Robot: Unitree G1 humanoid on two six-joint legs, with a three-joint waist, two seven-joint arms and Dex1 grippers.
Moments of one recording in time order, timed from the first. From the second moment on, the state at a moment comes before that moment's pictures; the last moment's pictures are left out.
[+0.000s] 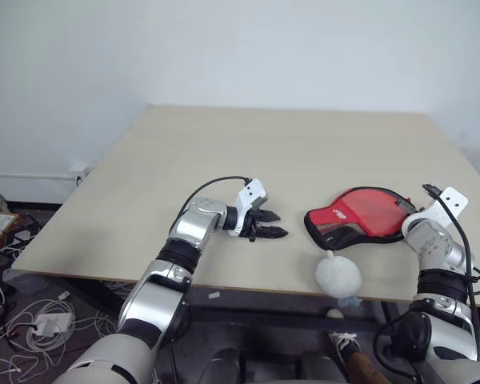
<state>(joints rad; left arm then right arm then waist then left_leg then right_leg) -0.80 0.21 -0.21 0.70 -0.06 0.33 -1.17 -0.56 -0.29 -0.55 0.45 0.35 0.61 -0.24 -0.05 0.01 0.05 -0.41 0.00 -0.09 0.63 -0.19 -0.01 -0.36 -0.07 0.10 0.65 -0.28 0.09</state>
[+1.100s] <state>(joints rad) -0.76 0.40 -0.17 0.81 -0.06 0.26 -1.20 -0.08 -0.49 -0.13 -0.37 0.64 0.66 0.66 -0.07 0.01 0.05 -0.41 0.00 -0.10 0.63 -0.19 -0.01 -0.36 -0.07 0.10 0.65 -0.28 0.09</state>
